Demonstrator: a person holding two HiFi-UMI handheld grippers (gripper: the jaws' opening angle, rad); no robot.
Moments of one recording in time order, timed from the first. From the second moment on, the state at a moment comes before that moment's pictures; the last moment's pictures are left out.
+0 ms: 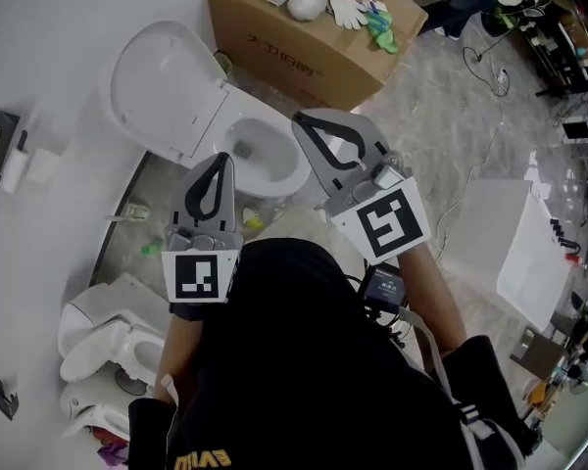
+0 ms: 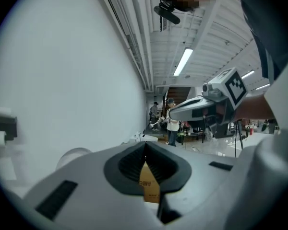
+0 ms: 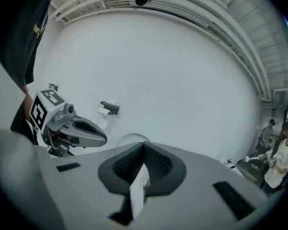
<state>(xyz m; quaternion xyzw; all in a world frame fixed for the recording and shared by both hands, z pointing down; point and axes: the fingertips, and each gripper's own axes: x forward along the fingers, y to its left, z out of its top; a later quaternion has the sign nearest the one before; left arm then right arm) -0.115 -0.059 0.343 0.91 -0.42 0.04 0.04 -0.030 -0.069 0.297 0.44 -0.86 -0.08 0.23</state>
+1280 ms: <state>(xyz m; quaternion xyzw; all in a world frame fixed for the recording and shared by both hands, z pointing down) -0.128 -0.056 0.357 0.90 -0.43 0.04 0.06 -0.025 -0.056 0.314 0.43 -0.86 -0.08 0.26</state>
